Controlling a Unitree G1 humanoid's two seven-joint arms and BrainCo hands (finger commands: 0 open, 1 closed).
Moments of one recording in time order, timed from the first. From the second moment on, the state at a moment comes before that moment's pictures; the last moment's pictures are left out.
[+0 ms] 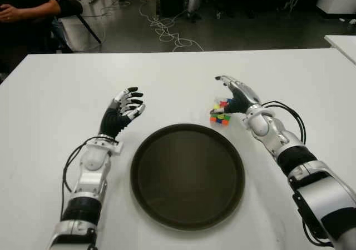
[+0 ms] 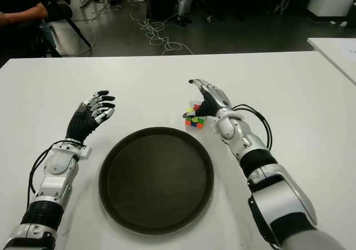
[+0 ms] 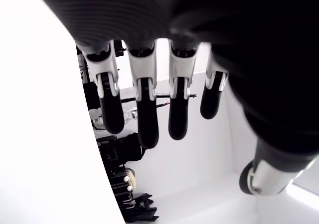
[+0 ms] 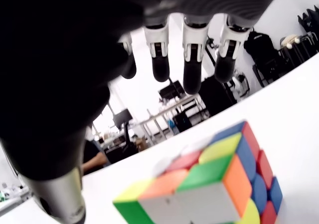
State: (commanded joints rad) left arm -0.29 0.12 0.05 0.55 0.01 -0.45 -0.14; right arm -0.74 -0.26 0.37 1.00 -0.56 -0.31 -0.17
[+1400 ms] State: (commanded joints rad) left arm -0.30 0.12 0.05 0.57 0.00 -0.46 -0.15; right arm -0.77 -0.26 0.42 1.06 -0.57 -0.34 -0.07
